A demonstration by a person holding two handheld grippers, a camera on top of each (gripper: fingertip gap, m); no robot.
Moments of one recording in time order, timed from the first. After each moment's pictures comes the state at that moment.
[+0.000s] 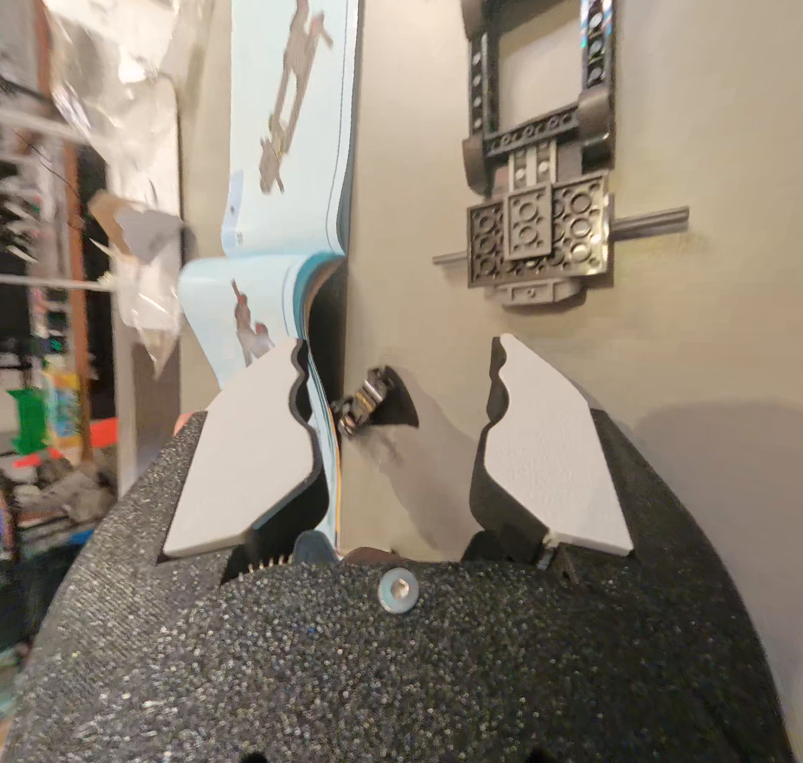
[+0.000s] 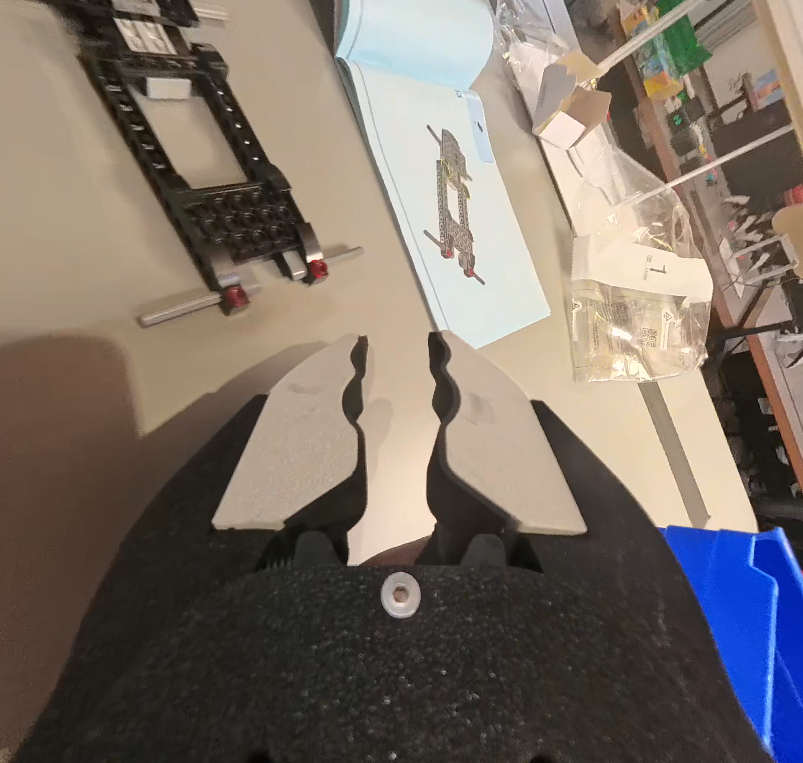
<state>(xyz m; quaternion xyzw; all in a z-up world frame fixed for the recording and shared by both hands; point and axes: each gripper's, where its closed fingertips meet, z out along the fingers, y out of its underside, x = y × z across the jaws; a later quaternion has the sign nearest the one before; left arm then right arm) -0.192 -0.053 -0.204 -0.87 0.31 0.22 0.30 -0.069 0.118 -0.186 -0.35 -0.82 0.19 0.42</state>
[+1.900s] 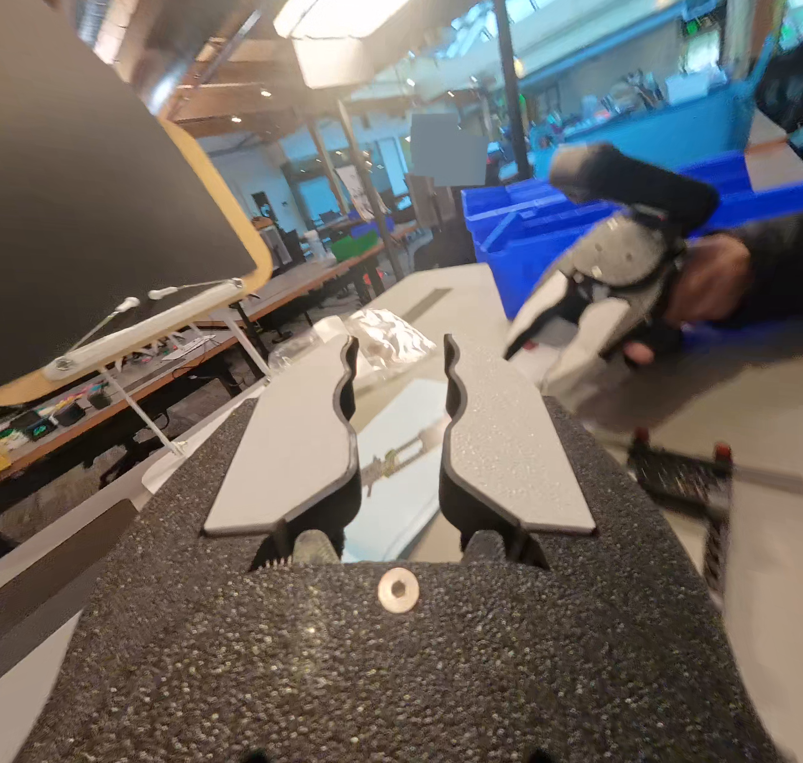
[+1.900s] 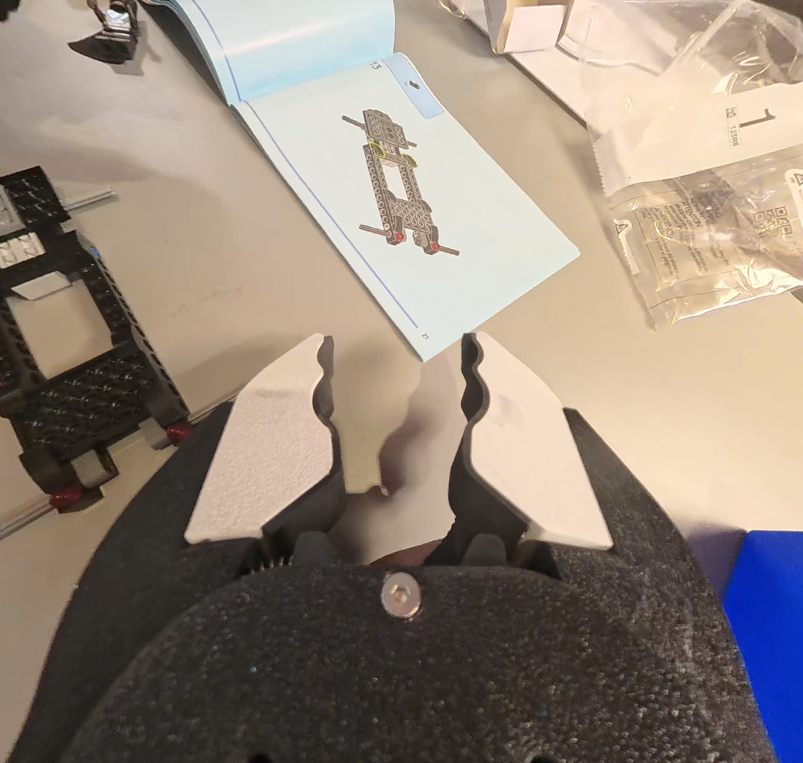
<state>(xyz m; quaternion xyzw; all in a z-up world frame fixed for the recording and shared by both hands) -0.157 0.035 -0.073 -0.67 0.10 0.13 0.73 -0.099 0.153 -0.201 -0.50 -0.74 0.32 0.32</state>
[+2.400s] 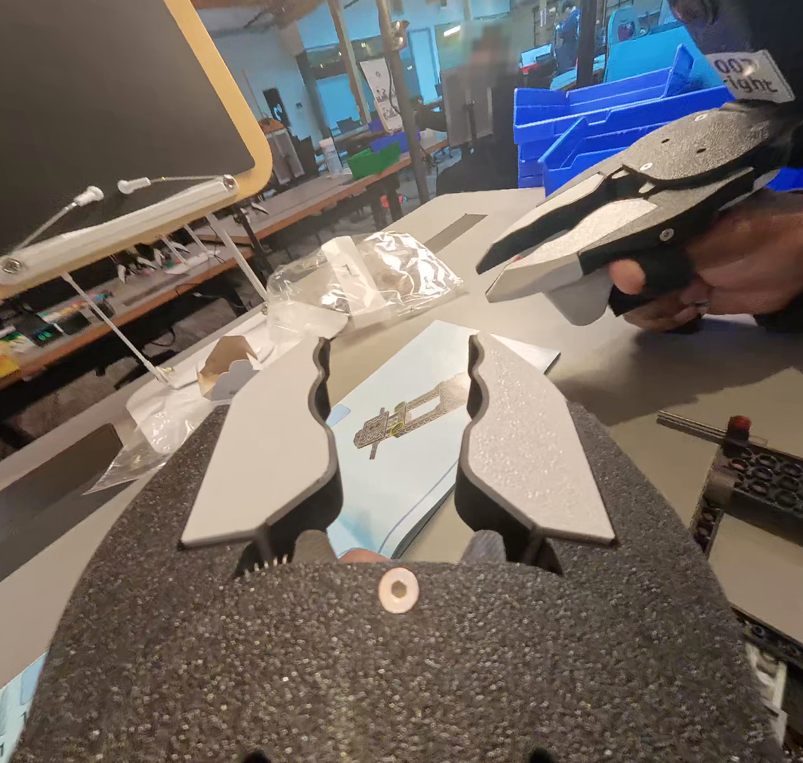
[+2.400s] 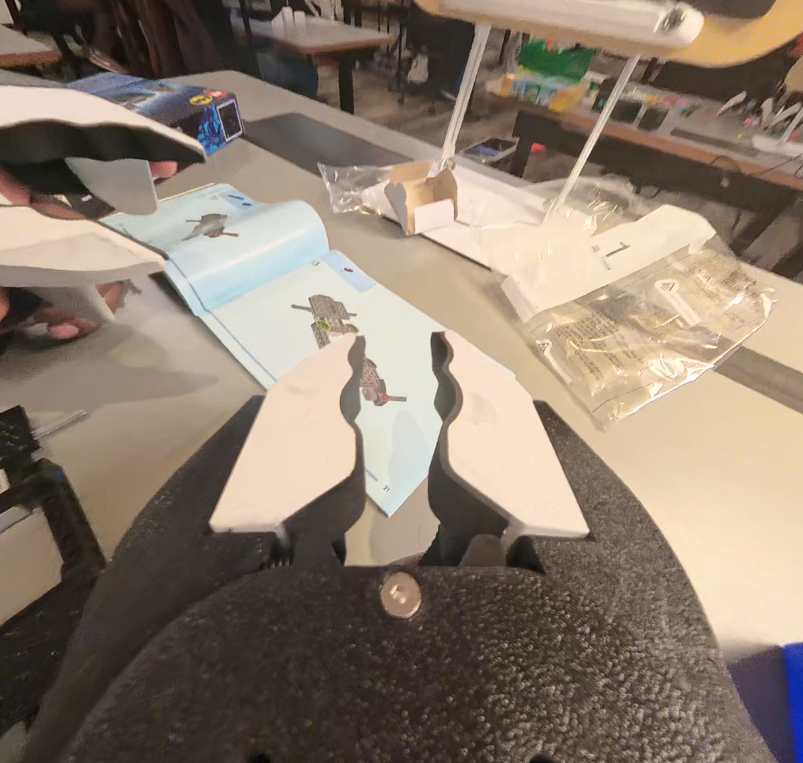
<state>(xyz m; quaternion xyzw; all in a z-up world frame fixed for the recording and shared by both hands) -0.186 0.072 -0.120 -0.73 0.04 0.14 0.67 -0.156 0.164 -0.151 -0.52 -0.62 0.42 0.41</state>
